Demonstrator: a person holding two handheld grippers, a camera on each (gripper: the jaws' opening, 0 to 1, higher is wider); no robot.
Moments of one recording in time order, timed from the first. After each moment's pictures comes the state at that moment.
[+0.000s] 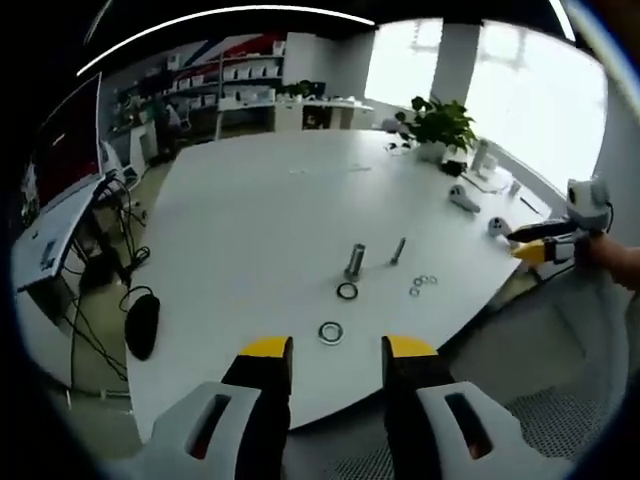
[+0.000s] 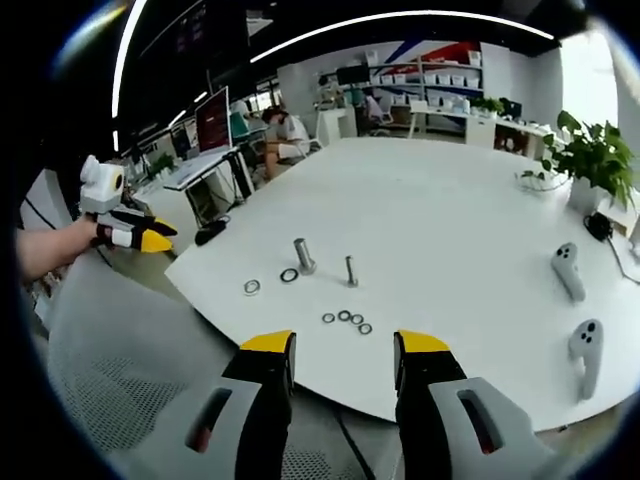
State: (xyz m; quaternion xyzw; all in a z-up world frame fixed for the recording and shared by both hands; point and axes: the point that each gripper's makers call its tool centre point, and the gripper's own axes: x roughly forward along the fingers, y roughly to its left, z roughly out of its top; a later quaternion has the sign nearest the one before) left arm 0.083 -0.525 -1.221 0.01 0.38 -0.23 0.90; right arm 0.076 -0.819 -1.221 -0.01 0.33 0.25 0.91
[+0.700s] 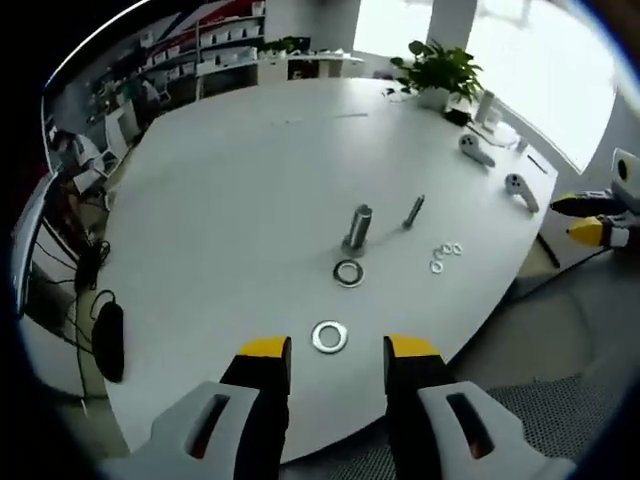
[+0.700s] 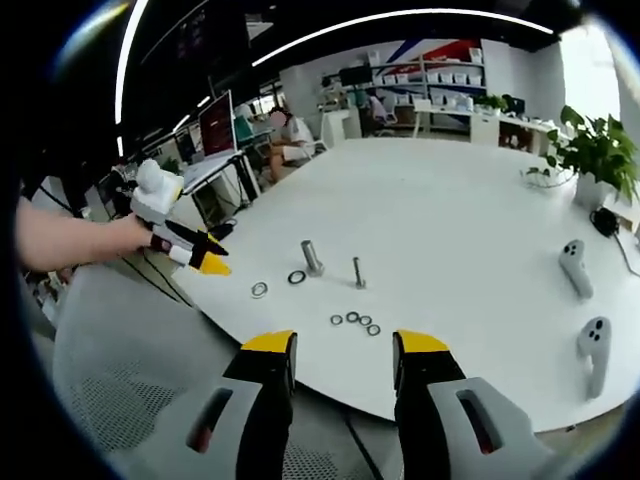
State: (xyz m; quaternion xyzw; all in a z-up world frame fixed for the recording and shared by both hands) left arm 0.124 -0.559 -1.297 0.06 0.47 -0.24 0.85; right arm 0.076 -0.815 -1.220 0.00 0.33 0.27 0.91
